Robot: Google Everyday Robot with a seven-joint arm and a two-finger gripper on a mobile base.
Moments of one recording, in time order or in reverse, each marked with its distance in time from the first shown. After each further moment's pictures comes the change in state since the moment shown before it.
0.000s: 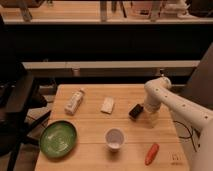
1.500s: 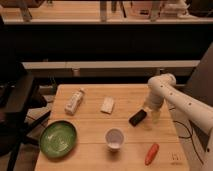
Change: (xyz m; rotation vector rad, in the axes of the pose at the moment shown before) arm -0.007 0.004 -0.046 0.035 -0.056 -0.048
